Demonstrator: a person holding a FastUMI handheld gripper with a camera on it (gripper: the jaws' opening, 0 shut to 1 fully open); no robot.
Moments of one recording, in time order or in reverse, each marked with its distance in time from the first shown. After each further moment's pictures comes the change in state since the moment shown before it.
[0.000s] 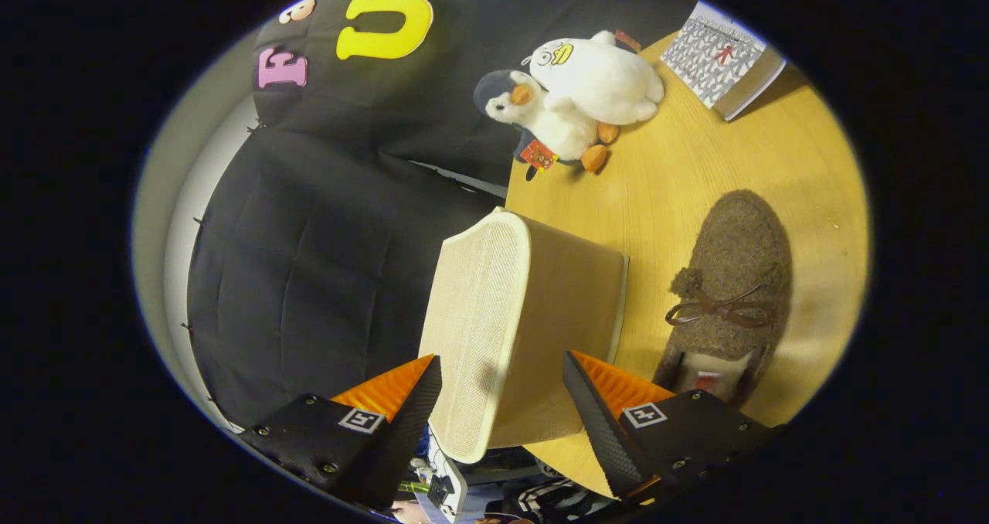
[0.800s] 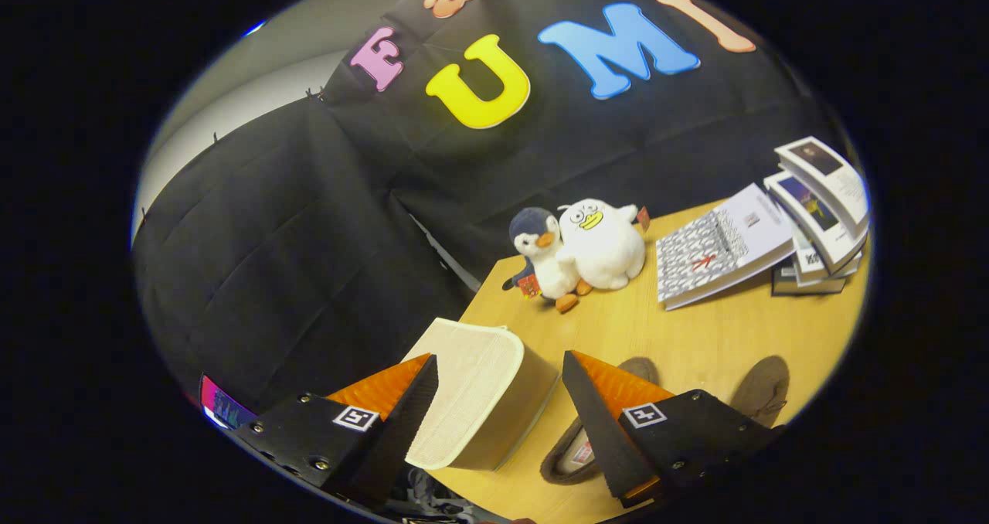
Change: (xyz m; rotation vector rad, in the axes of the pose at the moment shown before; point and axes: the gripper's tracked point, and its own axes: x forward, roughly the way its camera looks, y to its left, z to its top) arm -0.102 0.045 0.054 -0.377 -0.319 -0.210
